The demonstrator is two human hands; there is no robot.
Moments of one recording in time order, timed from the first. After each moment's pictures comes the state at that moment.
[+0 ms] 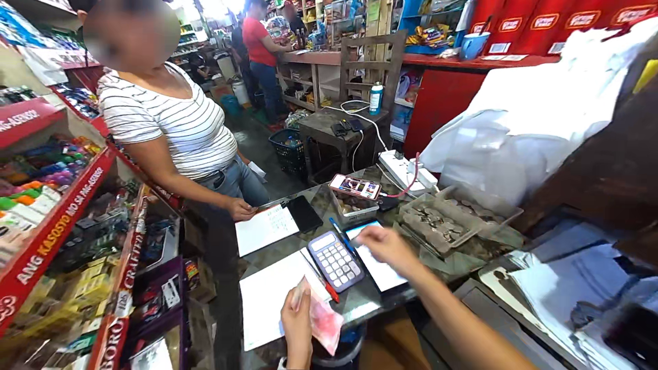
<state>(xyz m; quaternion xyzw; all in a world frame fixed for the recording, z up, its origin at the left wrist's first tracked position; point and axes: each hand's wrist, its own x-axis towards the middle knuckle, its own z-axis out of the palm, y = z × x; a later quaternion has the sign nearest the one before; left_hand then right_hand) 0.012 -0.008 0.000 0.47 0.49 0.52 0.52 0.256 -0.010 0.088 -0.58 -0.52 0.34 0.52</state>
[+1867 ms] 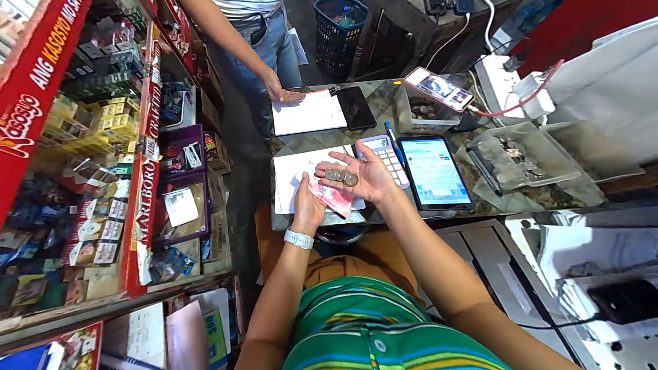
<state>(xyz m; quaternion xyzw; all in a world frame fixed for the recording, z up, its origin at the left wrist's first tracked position) -0.026 0.023 -0.002 0.10 0.36 0.54 0.76 0.131 0.044 0.032 -0.33 -0.17 0.81 0.44</state>
